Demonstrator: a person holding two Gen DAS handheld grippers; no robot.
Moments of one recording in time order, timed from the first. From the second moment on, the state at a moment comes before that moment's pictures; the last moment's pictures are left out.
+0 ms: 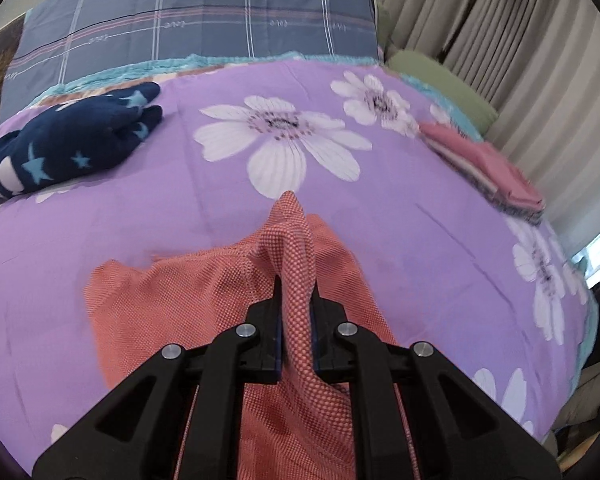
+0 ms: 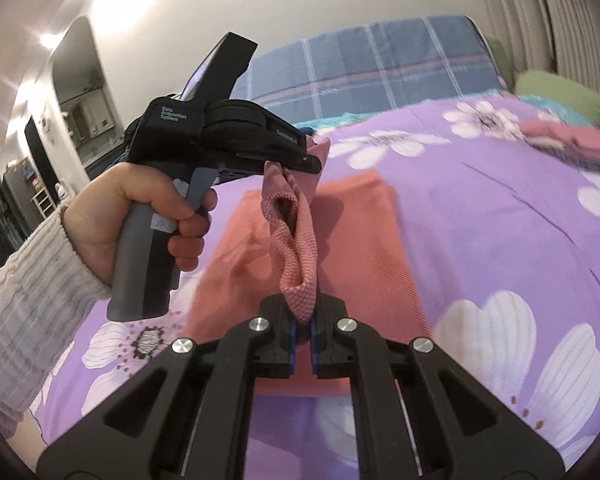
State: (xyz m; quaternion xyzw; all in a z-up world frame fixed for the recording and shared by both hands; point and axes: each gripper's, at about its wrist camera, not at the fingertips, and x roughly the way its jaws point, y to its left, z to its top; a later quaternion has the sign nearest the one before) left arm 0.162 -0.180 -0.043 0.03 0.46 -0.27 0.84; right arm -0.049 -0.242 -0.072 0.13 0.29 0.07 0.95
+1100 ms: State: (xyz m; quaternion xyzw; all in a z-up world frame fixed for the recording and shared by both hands) left arm 0.012 -0.126 -0.037 0.16 0.36 -0.30 0.87; right arm -0.047 -0.305 -0.115 0.31 0.36 0.11 0.87
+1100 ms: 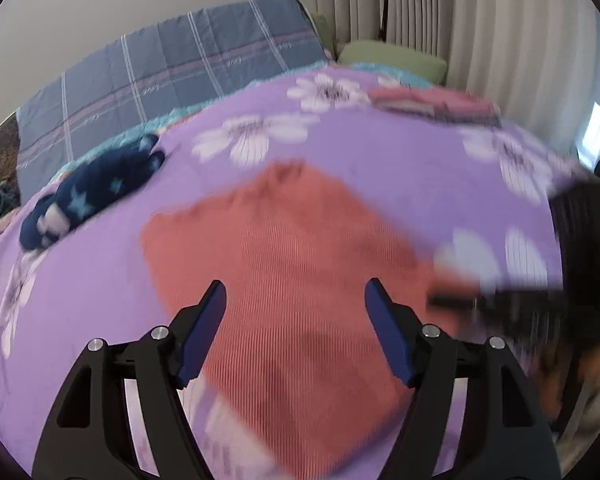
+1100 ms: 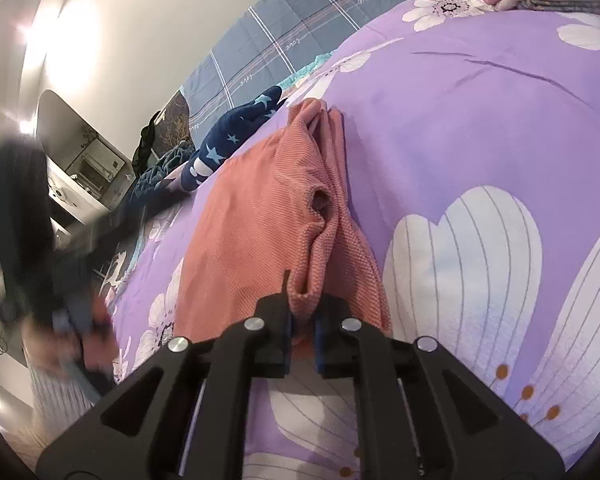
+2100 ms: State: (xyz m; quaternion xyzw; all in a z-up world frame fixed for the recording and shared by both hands) left arm -0.034 -0.061 -0.091 0.18 0.40 -0.19 0.88; right arm -0.040 -0.326 -0.106 0.29 0.38 0.08 0.88
